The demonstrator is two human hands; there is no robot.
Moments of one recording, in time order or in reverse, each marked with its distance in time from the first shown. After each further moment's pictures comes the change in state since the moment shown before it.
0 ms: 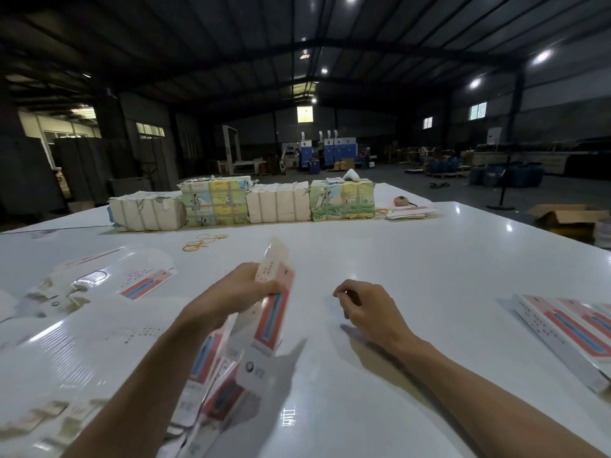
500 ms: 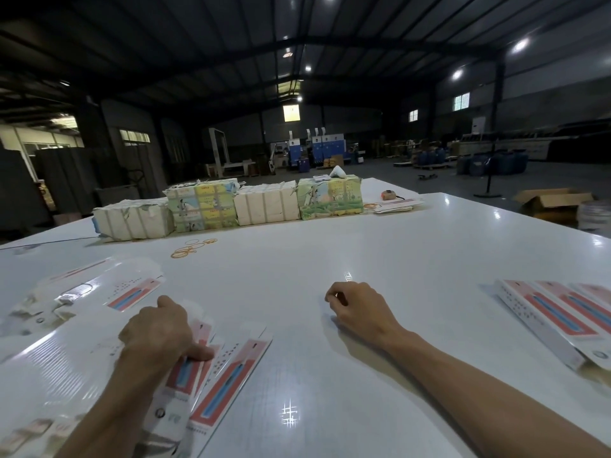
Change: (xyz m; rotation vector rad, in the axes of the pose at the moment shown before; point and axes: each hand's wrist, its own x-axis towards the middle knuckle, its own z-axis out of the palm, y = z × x) left_hand -0.056 -0.030 -0.017 0.868 0.281 -0.497; right_hand -0.005 0.001 -0.002 -0.105 -0.086 0.092
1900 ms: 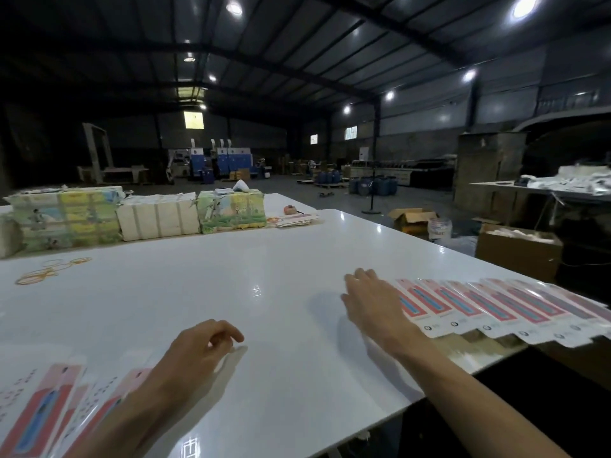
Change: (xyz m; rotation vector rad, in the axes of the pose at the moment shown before) left_hand -0.021 0.137 0.073 -0.862 -0.042 0.898; right_hand -0.081 0.068 -0.138 -0.735 0.143 0.267
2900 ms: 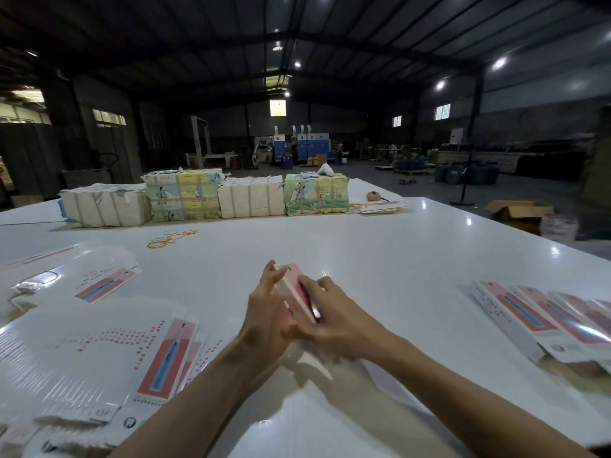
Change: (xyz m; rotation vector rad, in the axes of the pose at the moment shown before) left_hand 0.018 0.011 -0.013 -1.370 0.153 -0.309; right_hand 0.011 -0.176 0.032 0.698 -0.294 -0.445
